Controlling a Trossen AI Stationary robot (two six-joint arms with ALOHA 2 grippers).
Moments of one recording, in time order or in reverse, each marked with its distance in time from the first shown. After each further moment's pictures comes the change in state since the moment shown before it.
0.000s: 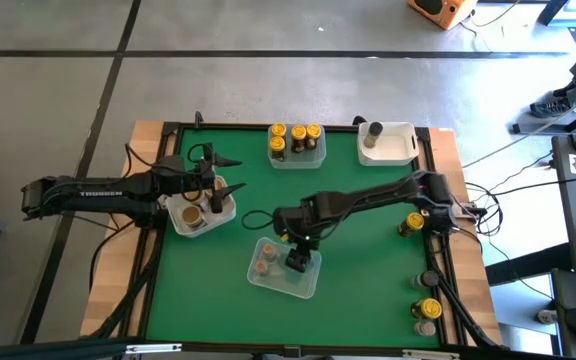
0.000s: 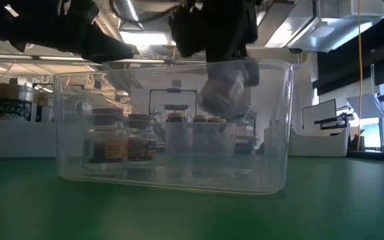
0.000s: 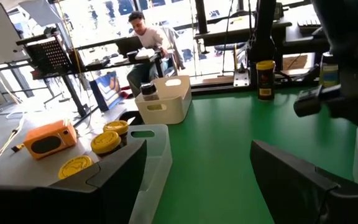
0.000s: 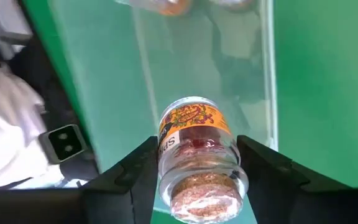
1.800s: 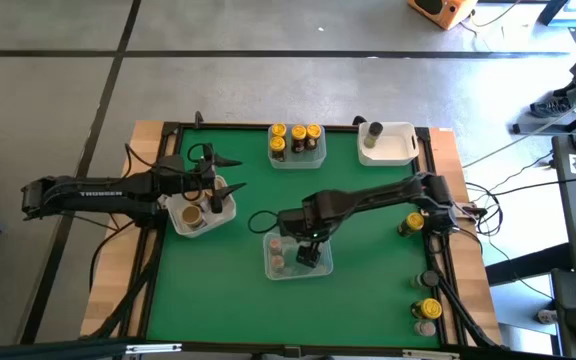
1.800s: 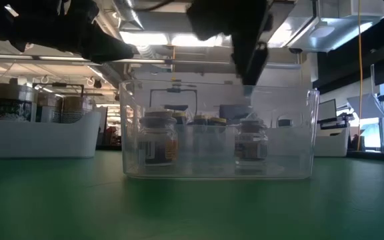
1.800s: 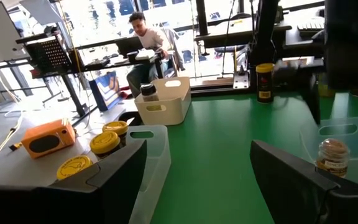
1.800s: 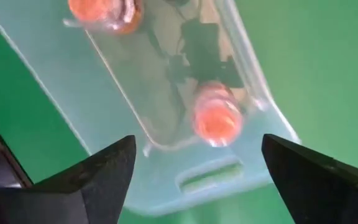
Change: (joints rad) left arm 0.000 0.000 0.000 0.004 0.000 -0.016; right arm 0.018 0.006 0.139 -0.336 0.270 -0.100
